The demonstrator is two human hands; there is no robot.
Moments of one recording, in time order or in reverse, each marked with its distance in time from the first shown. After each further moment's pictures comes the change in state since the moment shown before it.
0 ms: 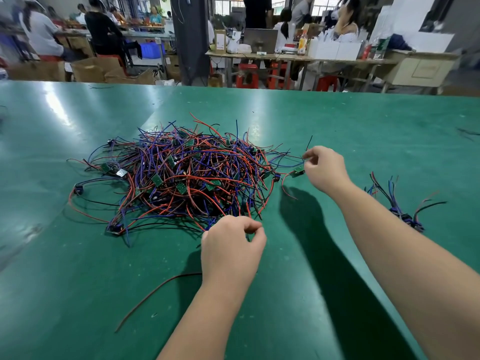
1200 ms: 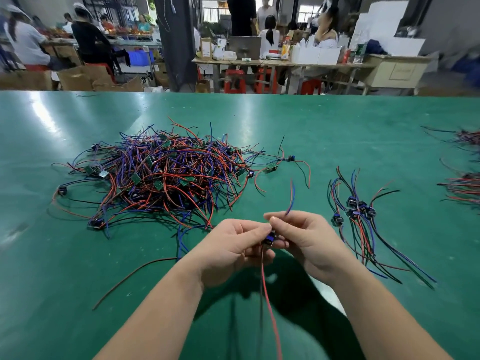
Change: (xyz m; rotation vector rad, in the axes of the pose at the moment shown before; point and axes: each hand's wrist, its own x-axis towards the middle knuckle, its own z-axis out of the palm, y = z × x) left_hand -0.019 0.033 -0.001 -1.042 -0.881 -0.312; right_hand -0.175 -0.001 -0.044 1.132 -0.453 0.242
